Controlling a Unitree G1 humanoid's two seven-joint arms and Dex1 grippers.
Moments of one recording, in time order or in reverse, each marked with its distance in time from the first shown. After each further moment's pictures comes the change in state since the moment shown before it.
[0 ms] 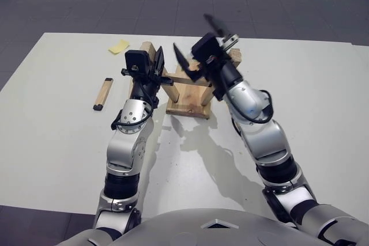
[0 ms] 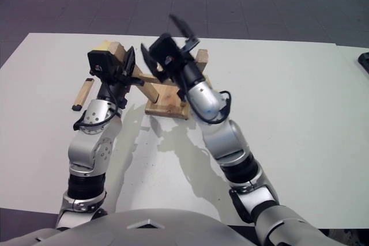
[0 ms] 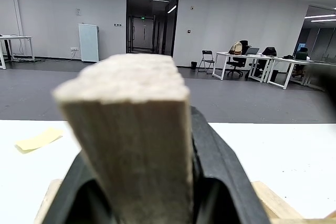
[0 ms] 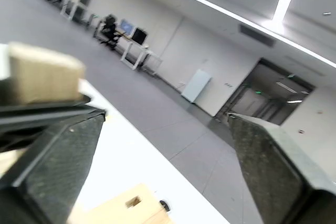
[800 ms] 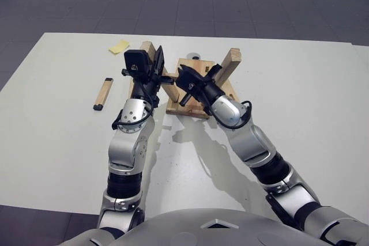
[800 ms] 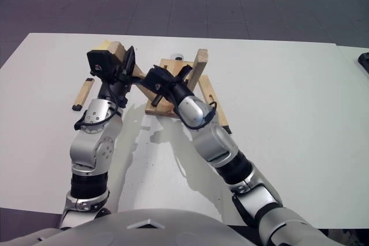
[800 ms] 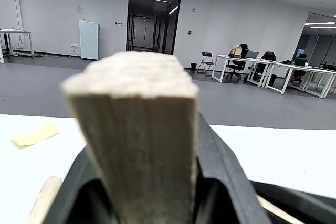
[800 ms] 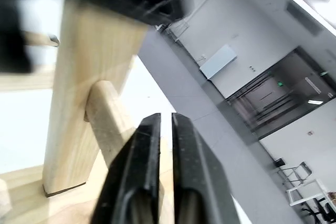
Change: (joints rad) left arm -0.005 -0.033 0.023 0.010 -0.002 0.004 -0.012; right arm 0.015 -0.031 0.110 0.174 -0.153 -0.024 0.089
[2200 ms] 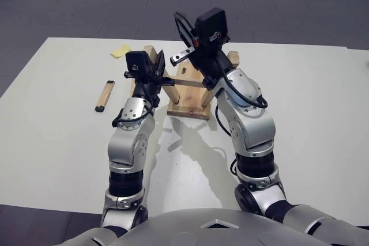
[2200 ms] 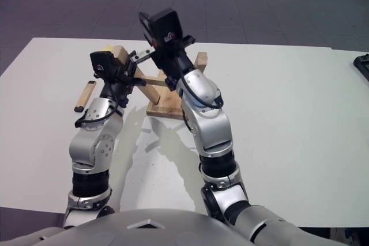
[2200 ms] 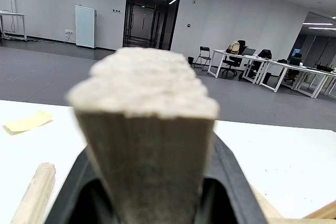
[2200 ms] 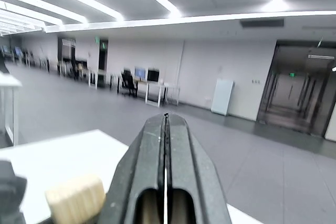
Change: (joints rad) left arm -0.014 -0.038 0.038 0.002 -0.036 0.097 -0.011; right arm -0.059 0.342 -0.389 -0.110 0.416 -0.069 -0.051
